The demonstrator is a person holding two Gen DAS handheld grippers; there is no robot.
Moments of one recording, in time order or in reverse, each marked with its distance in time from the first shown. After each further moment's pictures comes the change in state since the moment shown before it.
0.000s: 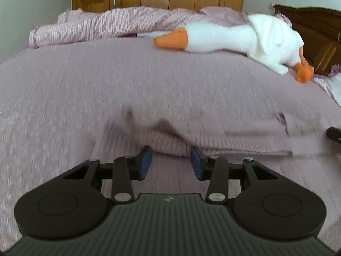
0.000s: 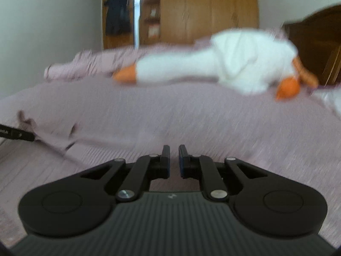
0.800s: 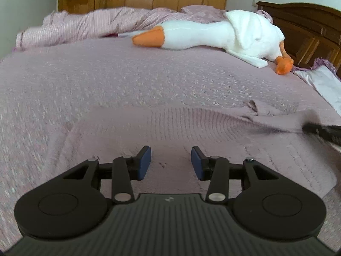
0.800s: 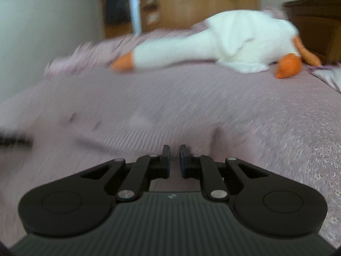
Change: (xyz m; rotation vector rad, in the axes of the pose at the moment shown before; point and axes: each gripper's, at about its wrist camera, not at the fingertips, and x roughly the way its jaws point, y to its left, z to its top) left arm -0.025 -0.033 -0.027 0.025 0.024 -0.088; right arm 0.005 -0.025 -0.006 0.118 0.104 0.035
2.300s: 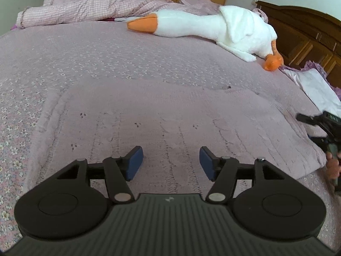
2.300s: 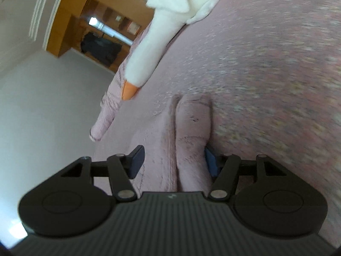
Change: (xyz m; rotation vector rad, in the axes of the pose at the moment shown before) left arm -0.038 -0.019 -0.027 -0.052 0.055 -0.057; right arm 0.012 -0.128 -0.027 0.673 0.171 0.406
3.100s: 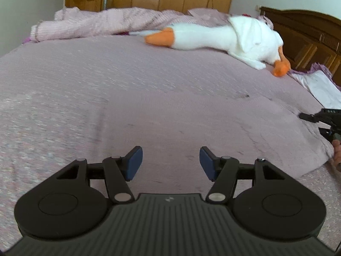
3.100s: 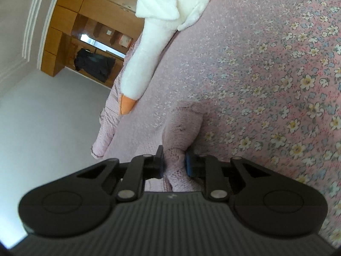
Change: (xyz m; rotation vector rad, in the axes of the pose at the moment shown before) left arm -0.045 0.054 -0.006 0.024 -0.081 0.066; right arm 0.018 0.006 0.005 0.113 -0.072 -0.004
